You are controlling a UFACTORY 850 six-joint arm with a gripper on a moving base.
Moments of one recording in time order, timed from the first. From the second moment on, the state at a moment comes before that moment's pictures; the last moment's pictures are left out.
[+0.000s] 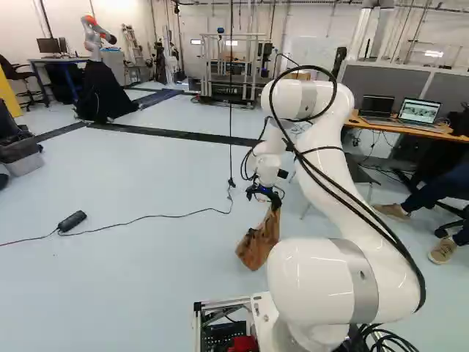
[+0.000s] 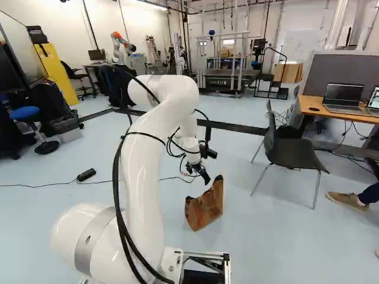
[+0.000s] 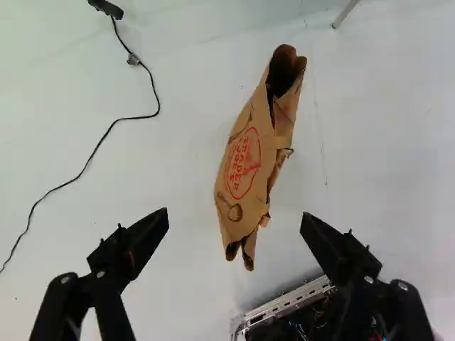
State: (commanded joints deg) arm -8.9 -57.9 -68.3 28.3 1.6 0.0
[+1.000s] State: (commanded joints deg) arm -11.7 -70.7 -81.5 33.6 -3.6 0.0
